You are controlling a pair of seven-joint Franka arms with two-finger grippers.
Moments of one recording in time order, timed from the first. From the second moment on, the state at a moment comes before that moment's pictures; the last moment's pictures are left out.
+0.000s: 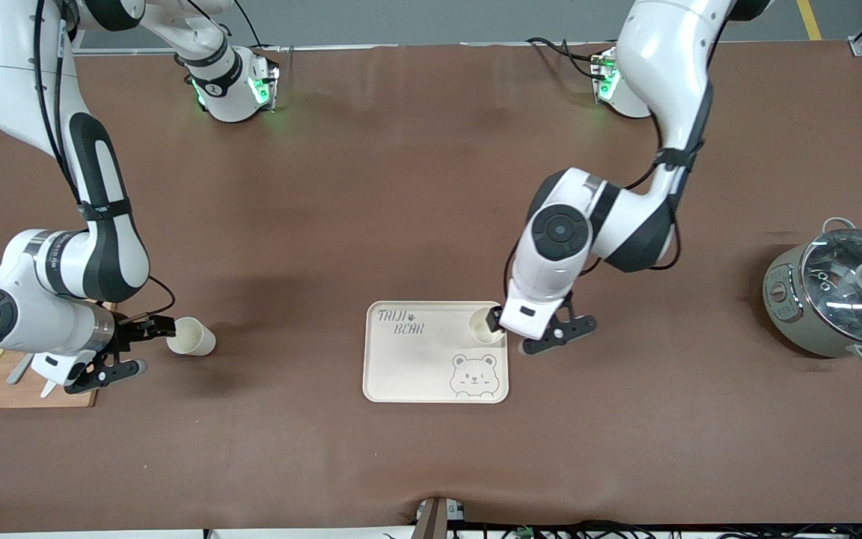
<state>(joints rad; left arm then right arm) -0.55 0.61 0.05 -1.41 0.03 2.07 -0.85 0.07 0.61 -0.14 -1.58 0.07 2.08 -0.40</state>
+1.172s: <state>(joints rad) -0.07 0.53 0.05 -1.41 -0.04 2.04 -0.13 0.08 0.66 -0.14 -1.65 0.07 2.22 -0.41</state>
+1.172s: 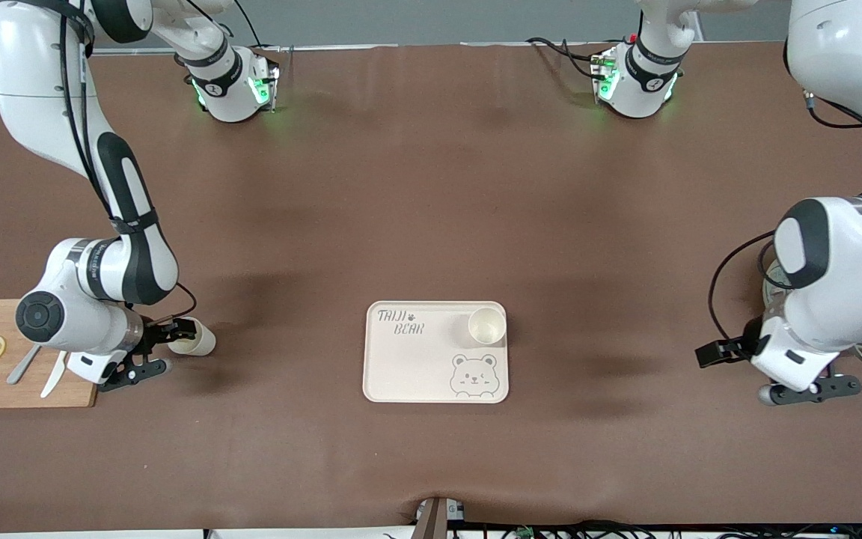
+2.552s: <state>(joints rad) 0.00 0.16 -0.10 -1.40 -0.07 1.52 -0.05 0.09 0.66 -0.13 -1.65 0.08 2.23 -0.41</state>
